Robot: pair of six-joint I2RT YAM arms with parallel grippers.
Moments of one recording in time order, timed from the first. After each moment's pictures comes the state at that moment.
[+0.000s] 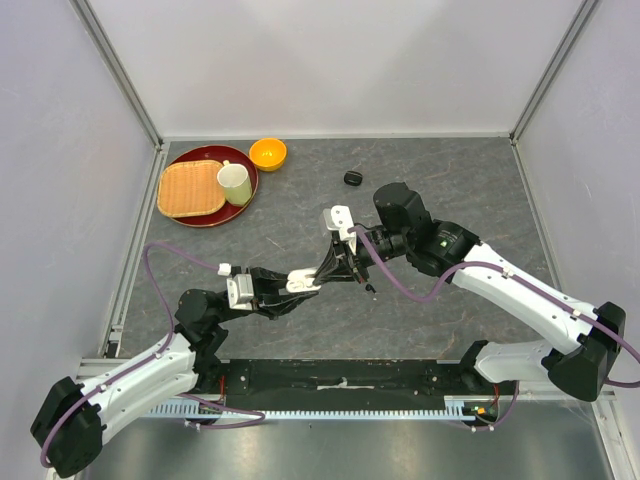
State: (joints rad) left arm -0.73 0.67 0.16 0.95 0.63 -0.12; right arm 0.85 1.26 1.22 -0.40 -0.86 -0.30
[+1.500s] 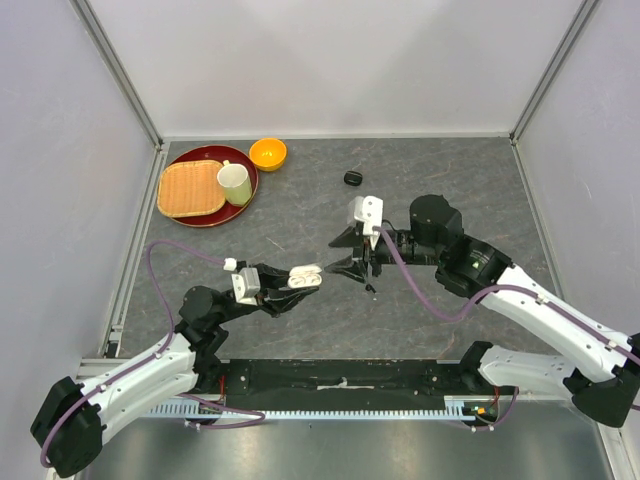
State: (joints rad) left arm -0.73 0.66 0.16 0.86 0.55 -0.11; right arm 0.85 1.08 1.12 -0.29 -0.60 -0.21
